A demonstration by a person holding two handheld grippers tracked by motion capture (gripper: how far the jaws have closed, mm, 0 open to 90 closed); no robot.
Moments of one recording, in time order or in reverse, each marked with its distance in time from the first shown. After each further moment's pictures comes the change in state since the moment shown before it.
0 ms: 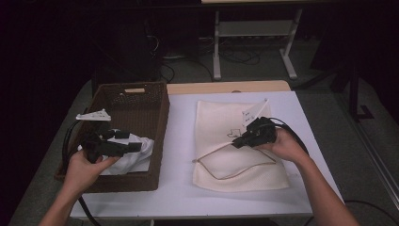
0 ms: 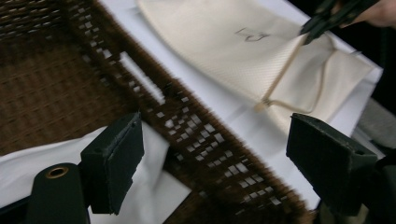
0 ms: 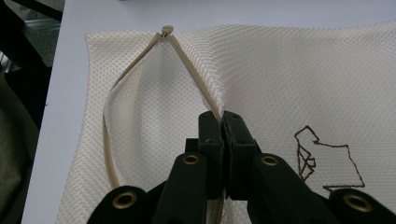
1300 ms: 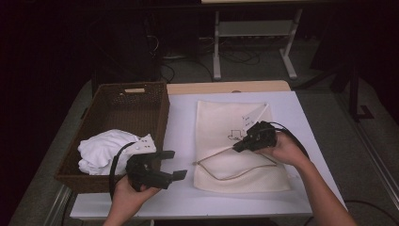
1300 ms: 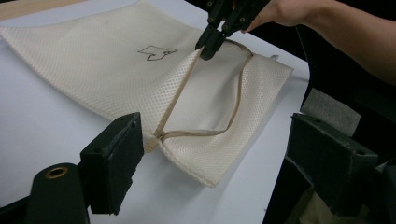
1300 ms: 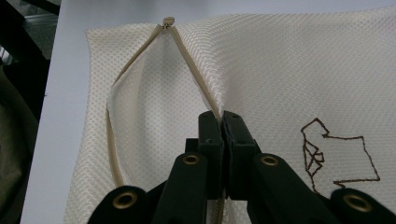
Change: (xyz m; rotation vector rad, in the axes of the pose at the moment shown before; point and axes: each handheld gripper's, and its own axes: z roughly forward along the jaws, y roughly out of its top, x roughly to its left) left arm -0.104 -0.018 0.066 -0.125 -0.187 0.133; right arm 0.004 -0.009 0.007 0.018 0.005 0.006
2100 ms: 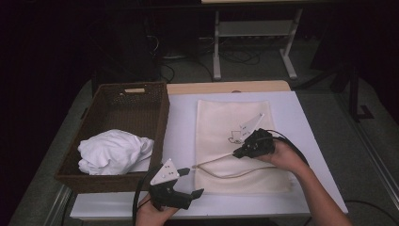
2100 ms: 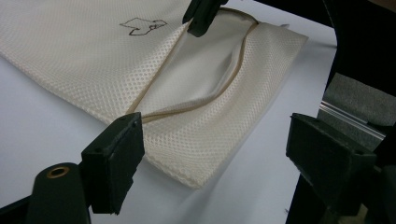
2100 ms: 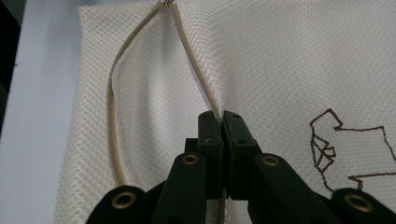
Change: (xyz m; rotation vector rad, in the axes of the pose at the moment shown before) left arm -0.031 -0.055 0.061 -0.008 0.073 0.086; right arm 0.009 -0.011 0.018 0.053 -0.030 -0.038
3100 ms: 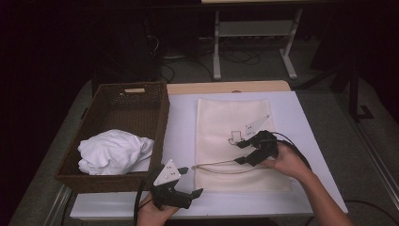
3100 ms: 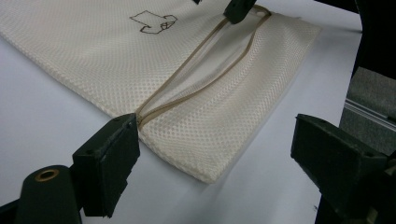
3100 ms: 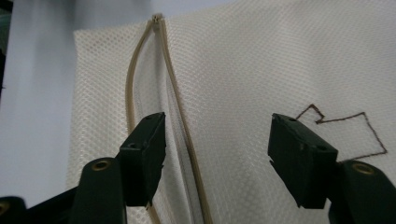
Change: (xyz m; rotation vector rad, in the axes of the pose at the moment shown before) left arm 0.006 -0.011 0.012 0.025 0.038 0.029; right arm 0.007 -0.011 0.000 -0.046 -0.070 0.084
